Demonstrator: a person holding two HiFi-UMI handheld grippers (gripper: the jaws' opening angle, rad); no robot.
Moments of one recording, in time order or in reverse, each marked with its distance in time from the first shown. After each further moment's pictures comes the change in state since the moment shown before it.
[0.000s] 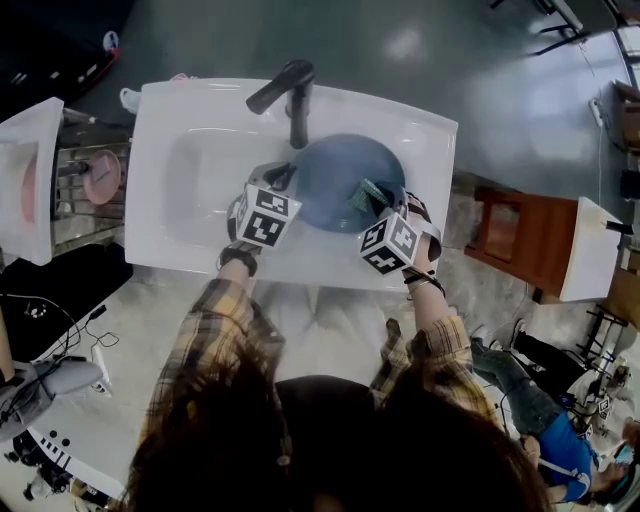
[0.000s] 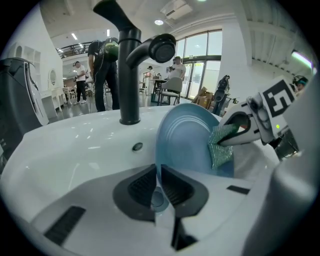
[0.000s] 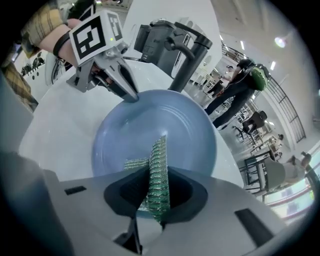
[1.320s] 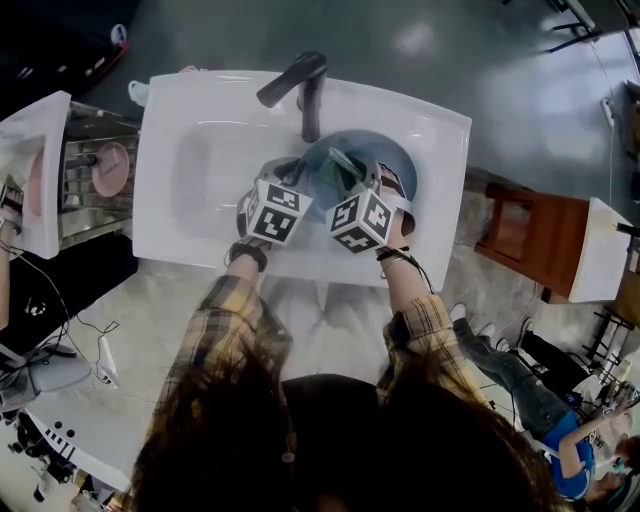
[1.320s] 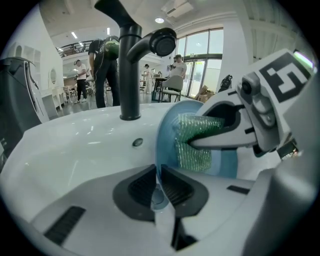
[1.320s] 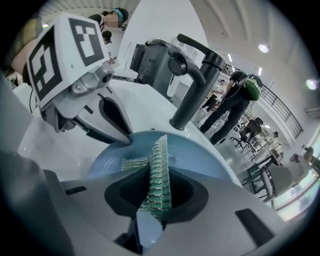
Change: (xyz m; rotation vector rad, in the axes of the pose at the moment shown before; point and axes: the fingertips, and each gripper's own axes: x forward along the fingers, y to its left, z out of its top) left arm 0.003 0.001 -0.011 -0.005 0.024 0.003; right arm 0.024 0.005 0.101 0.056 -0.206 -0.040
